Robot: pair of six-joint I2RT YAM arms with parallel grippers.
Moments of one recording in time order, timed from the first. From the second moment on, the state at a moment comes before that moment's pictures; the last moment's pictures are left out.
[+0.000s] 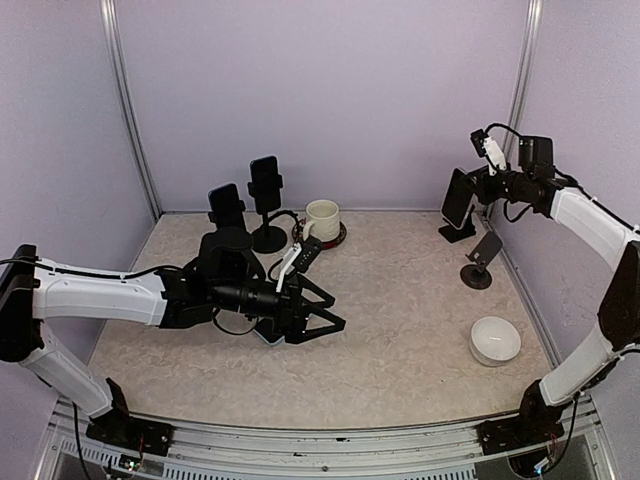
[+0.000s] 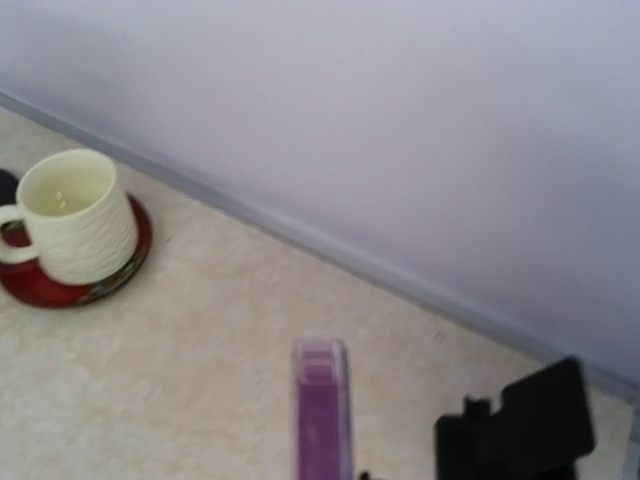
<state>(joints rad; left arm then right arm) -0.96 1.47 0.87 0.30 0.59 -0.28 0.04 1.49 1.33 -0.23 -0.39 -0.28</state>
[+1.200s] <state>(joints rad) -0.85 1.50 1.00 0.09 0.61 -0.22 -0.12 2.08 1.89 -0.30 -0.62 -0.38</state>
